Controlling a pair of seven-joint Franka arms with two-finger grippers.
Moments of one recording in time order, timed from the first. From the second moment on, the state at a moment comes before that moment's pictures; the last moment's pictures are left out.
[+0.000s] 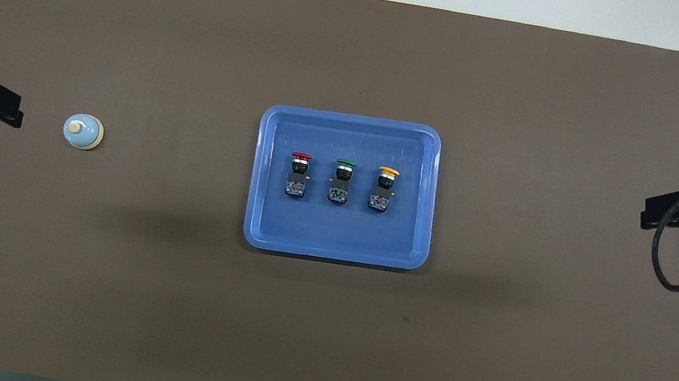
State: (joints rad) left arm 0.05 0.00 -0.06 -1.69 0.02 1.61 -0.01; right arm 0.01 -0.02 -0.02 -1.65 -0.01 1.54 0.00
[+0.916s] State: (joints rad) left arm 0.06 -0.04 -0.09 -1.67 0.02 1.60 -0.01; right arm 0.01 -0.02 -0.02 -1.65 -0.01 1.54 0.00
